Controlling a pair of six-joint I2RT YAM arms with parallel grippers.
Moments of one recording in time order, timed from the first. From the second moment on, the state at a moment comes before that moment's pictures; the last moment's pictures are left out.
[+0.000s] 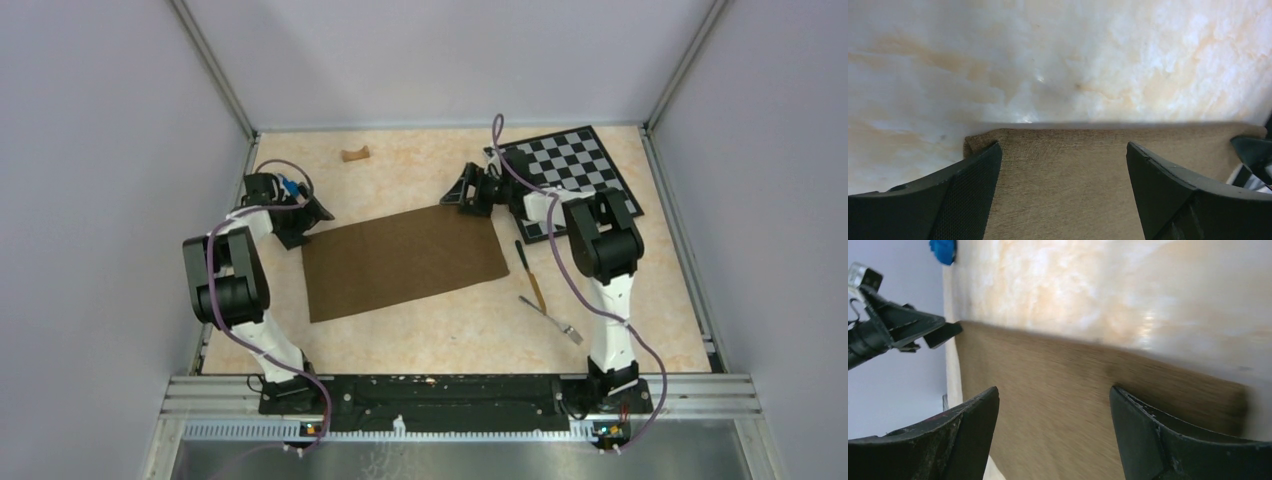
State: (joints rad) left arm 0.23 1.77 1.07 -0.26 0.38 -0.49; right arm 0.37 2.17 1.37 0.22 -0.62 0.72
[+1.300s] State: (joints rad) left arm 0.14 1.87 1.16 -0.21 0.51 -0.51; right arm 0.38 2.24 1.45 0.25 -0.60 0.74
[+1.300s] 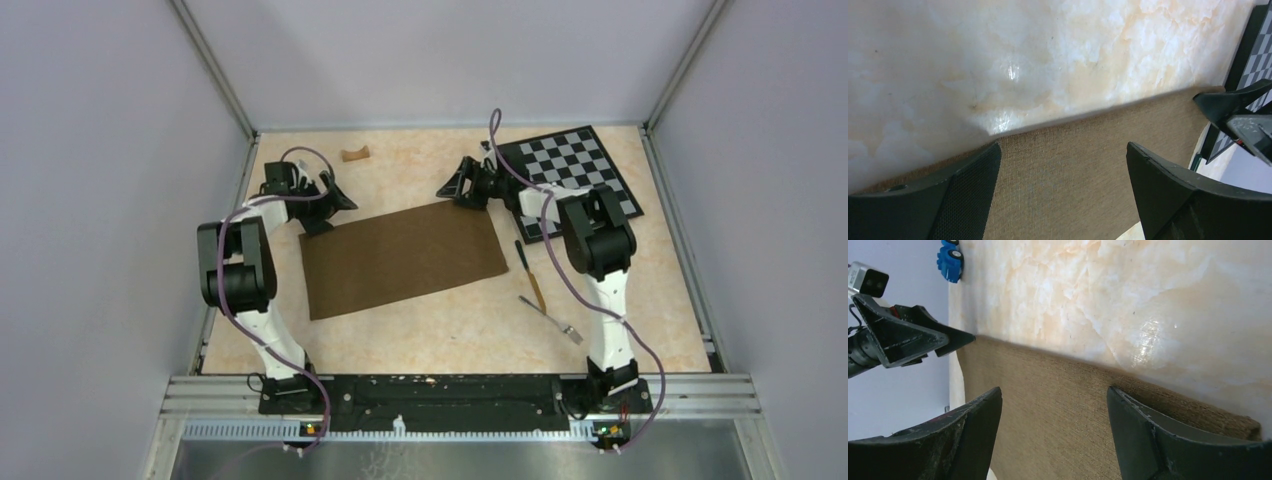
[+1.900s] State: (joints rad) left arm 0.27 1.82 1.14 -0.33 0.38 -0.44; right arm 0.30 2.24 1.44 0.24 -0.67 0.74
